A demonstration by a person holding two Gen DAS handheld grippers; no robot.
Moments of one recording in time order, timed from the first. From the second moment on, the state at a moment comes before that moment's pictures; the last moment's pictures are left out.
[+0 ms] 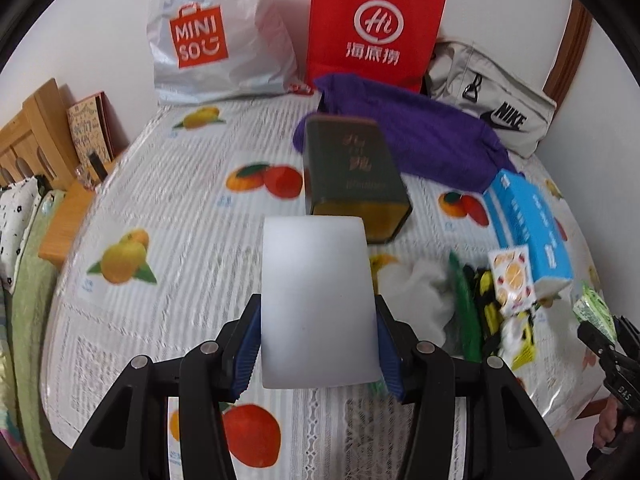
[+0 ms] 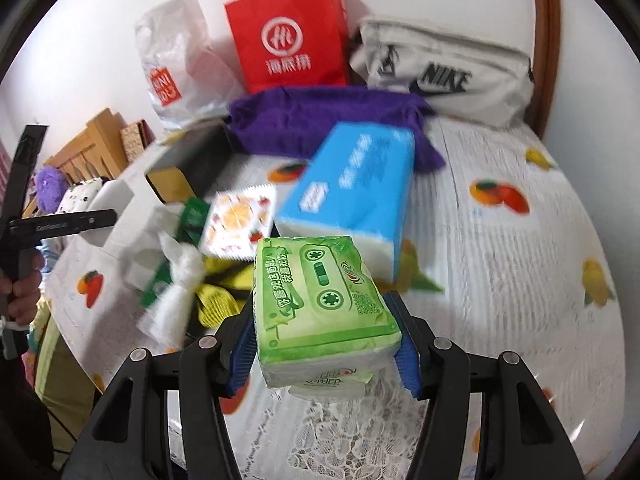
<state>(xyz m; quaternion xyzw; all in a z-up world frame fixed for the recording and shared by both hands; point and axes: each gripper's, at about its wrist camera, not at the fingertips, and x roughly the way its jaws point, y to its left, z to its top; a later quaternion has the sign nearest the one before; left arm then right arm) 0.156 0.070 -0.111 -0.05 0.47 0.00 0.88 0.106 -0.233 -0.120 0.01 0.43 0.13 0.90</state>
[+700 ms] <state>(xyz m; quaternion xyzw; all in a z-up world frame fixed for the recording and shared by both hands) 0.263 0.055 -0.057 -0.02 0.45 -0.01 0.89 0.219 -0.222 -0.048 -0.01 0.38 0.09 0.92</state>
